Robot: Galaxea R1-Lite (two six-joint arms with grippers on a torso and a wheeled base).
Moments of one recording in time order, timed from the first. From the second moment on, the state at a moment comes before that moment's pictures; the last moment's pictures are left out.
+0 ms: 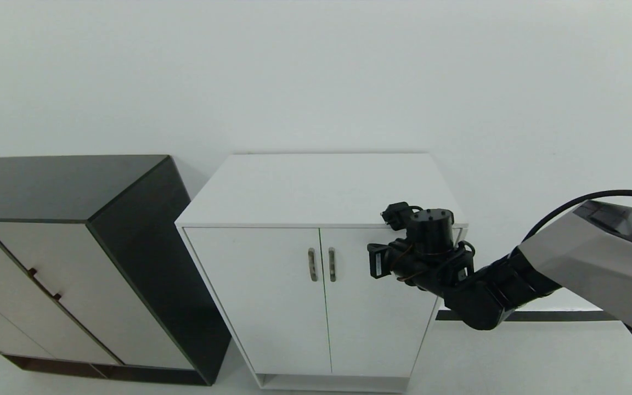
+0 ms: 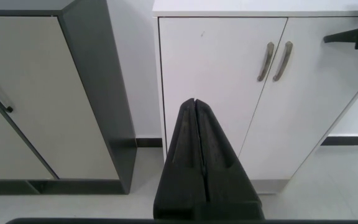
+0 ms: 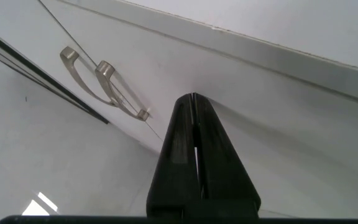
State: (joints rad) left arm 0.00 0.00 0.00 0.00 0.00 0.00; right arm 0.60 2.23 -1.16 -0.80 -0.05 0.13
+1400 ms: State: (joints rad) left arm 0.00 0.00 0.00 0.00 0.00 0.00; right arm 0.59 1.61 -0.24 -0.96 -0.06 0.21
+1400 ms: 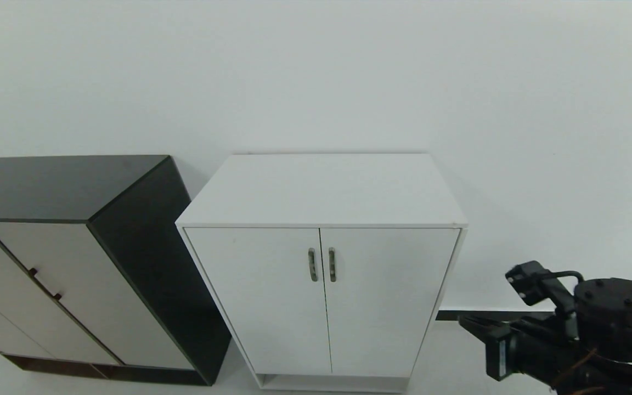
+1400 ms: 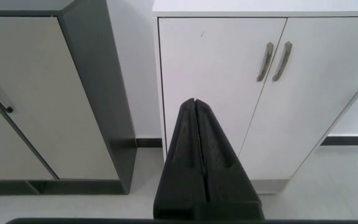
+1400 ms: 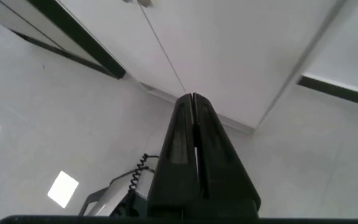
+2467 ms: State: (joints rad) left arm 0.00 0.00 0.00 0.00 0.00 -0.01; right arm 0.33 0.58 -0.02 0.00 -0.08 0.08
